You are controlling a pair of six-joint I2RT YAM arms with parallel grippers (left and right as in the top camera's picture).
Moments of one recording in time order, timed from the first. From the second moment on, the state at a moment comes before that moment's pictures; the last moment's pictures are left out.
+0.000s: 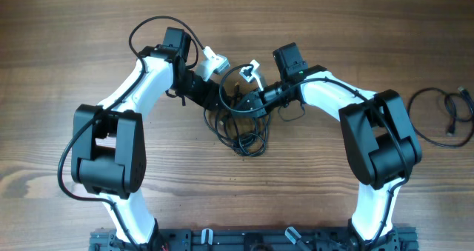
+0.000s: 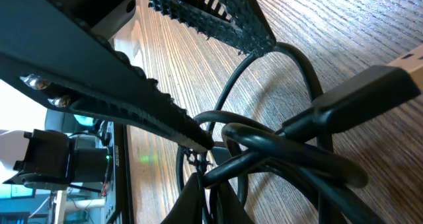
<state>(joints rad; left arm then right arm) -0.21 1.97 1.36 -0.83 0.63 0.40 0.38 2.06 1.24 -0.40 -1.06 -0.11</state>
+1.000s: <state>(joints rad) -0.24 2.03 1.36 -0.62 0.38 0.04 0.40 2.06 1.24 -0.46 -1.08 -0.15</state>
